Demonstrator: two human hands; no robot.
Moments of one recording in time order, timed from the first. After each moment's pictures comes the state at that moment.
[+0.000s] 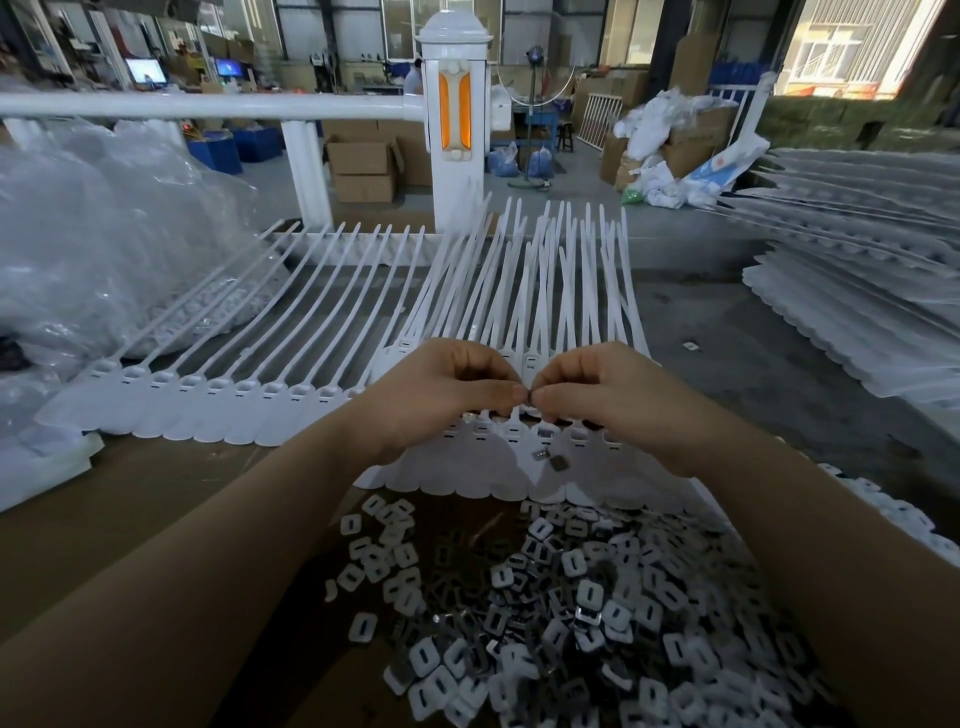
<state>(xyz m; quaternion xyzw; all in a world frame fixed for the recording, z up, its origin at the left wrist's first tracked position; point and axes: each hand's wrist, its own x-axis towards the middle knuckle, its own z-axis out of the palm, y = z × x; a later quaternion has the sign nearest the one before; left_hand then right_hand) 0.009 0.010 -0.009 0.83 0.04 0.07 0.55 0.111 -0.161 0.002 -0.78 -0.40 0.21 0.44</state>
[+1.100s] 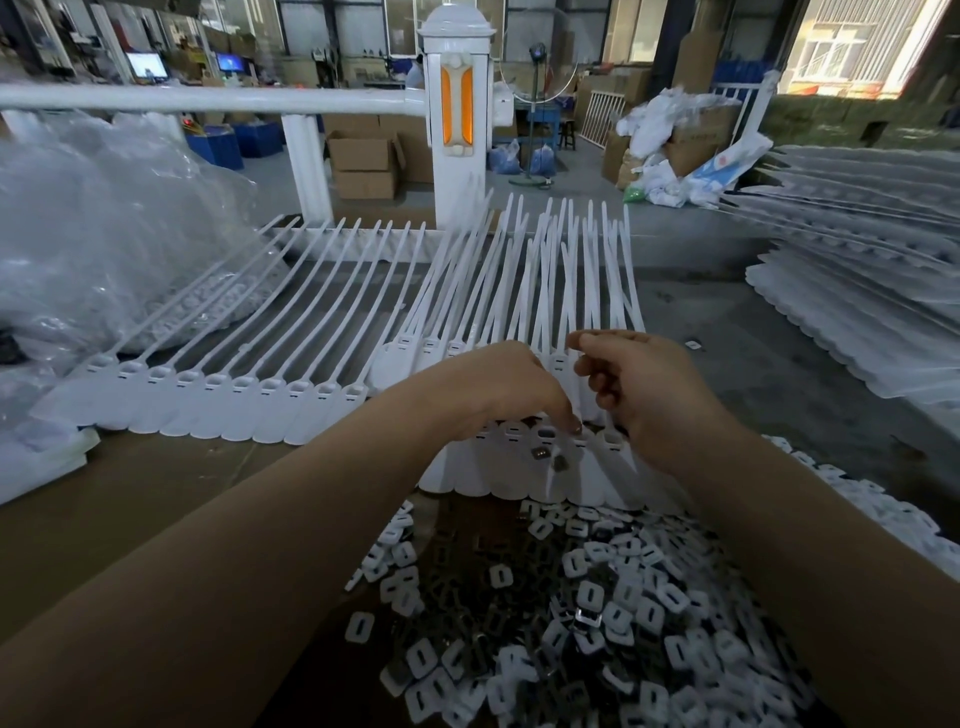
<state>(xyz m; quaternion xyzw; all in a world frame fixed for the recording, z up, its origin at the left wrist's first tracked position) 0.057 -0.028 0.005 0.88 0.21 -0.07 0.42 0.134 -0.151 -0.019 -0.70 -0.13 0.18 0.68</state>
